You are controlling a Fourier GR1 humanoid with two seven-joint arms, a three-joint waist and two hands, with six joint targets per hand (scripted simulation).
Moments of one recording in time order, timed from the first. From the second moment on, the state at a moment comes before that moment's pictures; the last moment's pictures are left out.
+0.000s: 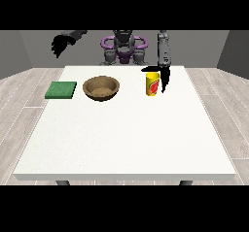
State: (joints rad) left arm -0.43 0.14 0.22 -0.92 0.04 0.00 -0.50; right arm -0.15 -0.19 -0.23 -1.68 -0.27 0.15 0.01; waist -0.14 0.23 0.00
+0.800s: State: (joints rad) left arm -0.53 0.16 0.23 -0.66 -0.07 0.24 -0.67; right arm -0.19 -0.33 -0.34 -1.64 -0.41 0.27 0.05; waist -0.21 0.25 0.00
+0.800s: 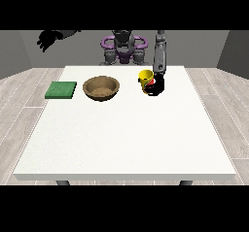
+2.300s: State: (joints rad) left arm -0.99 0.01 -0.53 -0.48 -1.17 0.42 0.49; right arm -0.24 -0.40 -0.39 -1.17 -0.39 0.38 -0.01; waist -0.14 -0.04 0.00
